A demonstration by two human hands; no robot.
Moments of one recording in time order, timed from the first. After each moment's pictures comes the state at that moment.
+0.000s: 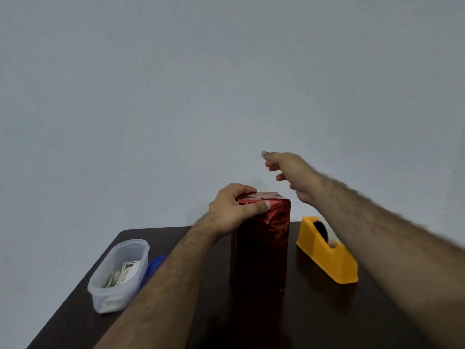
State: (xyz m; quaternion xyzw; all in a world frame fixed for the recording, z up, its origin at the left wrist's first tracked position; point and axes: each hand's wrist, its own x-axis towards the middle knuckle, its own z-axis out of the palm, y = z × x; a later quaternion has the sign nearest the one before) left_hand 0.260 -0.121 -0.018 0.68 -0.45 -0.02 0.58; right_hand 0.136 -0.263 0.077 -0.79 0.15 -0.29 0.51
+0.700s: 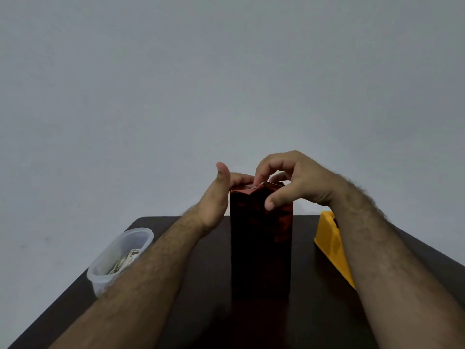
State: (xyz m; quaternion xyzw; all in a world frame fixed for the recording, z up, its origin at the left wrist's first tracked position) left_hand 0.242 -0.109 -0.008 0.66 -0.48 -0.02 0.58; right_hand 0.136 -0.309 0.052 -0.90 -0.20 -0.20 0.34
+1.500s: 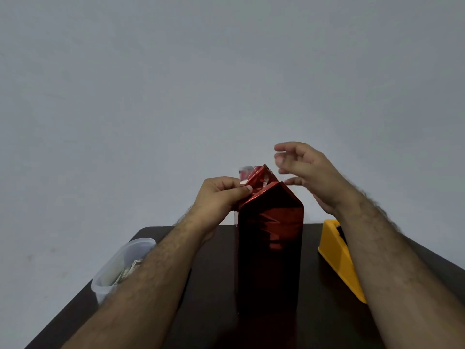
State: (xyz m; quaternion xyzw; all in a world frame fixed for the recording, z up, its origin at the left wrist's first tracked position) left_hand 0.243 -0.113 0.007 0.63 -0.38 -0.01 0.68; right_hand 0.138 -0.321 0.052 -0.78 -0.07 -0.31 0.54
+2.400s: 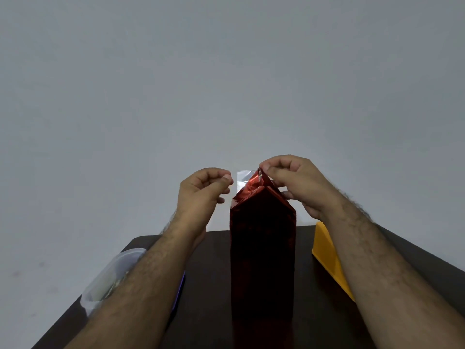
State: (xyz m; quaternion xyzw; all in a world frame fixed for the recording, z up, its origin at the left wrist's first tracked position) left_hand 0.241 -0.108 0.016 0.57 -0.33 0.06 0.75; right_hand 0.135 -0.304 0.053 -0.77 -0.01 -0.31 0.57
